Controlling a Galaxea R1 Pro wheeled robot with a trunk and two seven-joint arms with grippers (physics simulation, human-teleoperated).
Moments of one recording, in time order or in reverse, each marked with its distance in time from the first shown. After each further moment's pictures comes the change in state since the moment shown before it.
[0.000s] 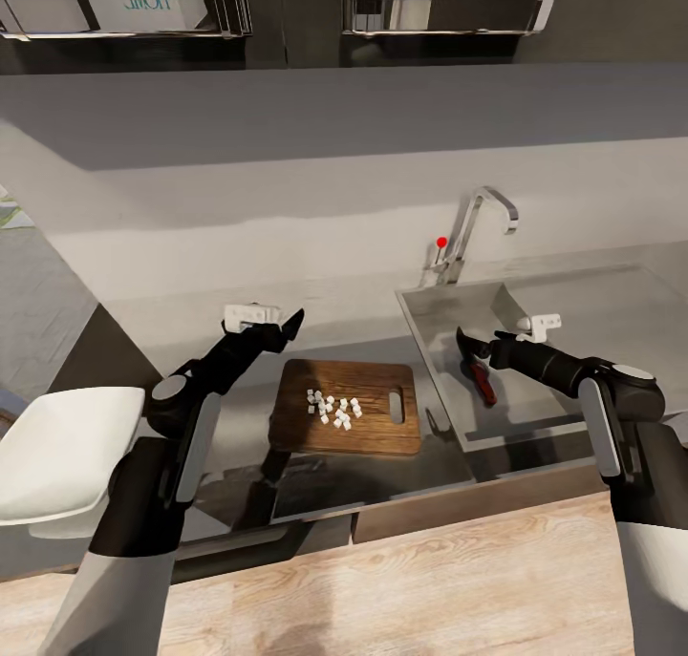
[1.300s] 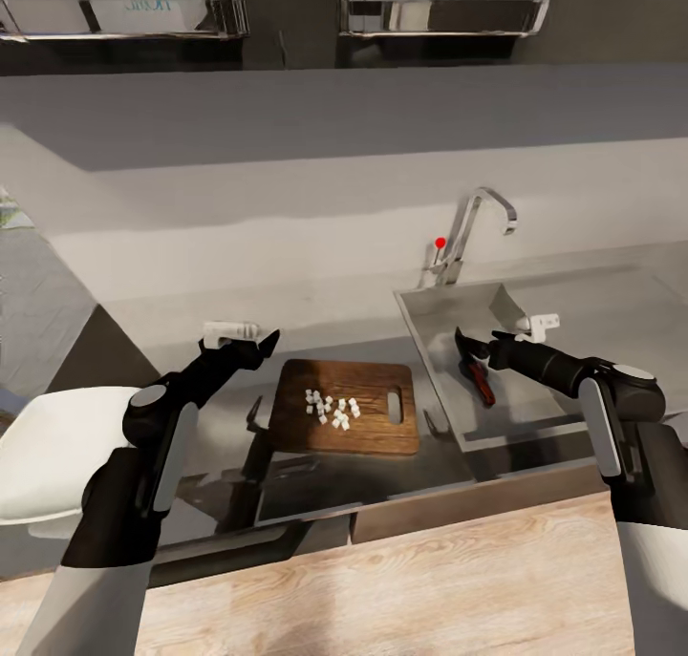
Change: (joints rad) left arm 0.038 0.066 0.053 0.004 0.000 0.106 0.032; right arm 0.000 -0.001 -0.001 0.000 -0.004 0.001 0.028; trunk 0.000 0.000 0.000
